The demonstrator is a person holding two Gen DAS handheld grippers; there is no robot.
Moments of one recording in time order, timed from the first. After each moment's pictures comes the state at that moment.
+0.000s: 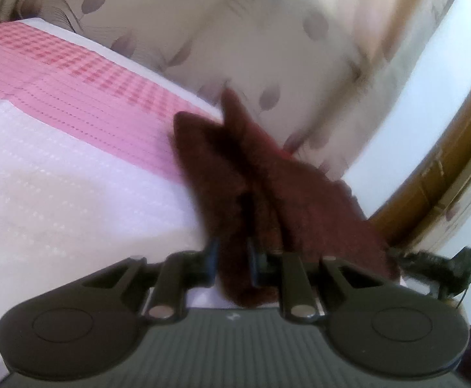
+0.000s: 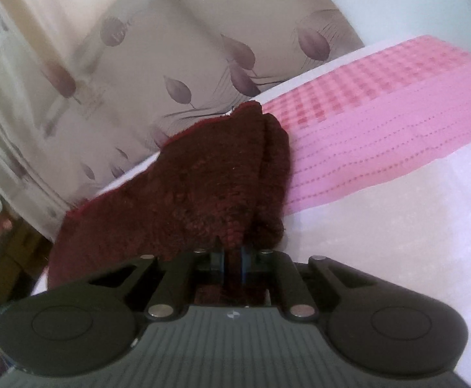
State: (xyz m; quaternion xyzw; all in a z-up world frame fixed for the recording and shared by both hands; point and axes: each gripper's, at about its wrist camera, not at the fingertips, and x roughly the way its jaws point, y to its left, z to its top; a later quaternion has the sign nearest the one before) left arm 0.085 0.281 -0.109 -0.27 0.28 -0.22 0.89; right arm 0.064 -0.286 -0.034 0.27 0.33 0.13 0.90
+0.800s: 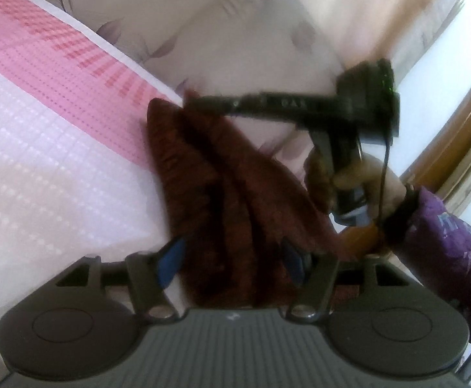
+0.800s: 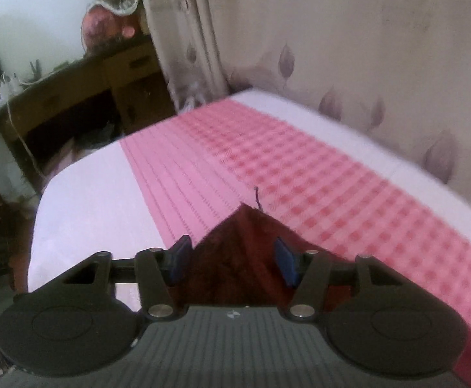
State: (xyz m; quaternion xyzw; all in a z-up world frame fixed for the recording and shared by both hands) left arm 0.095 0.267 -0.130 -0.33 0.26 -0.26 0.87; right arm 0.268 0.075 0.018 -0.07 0.38 0.46 0.80
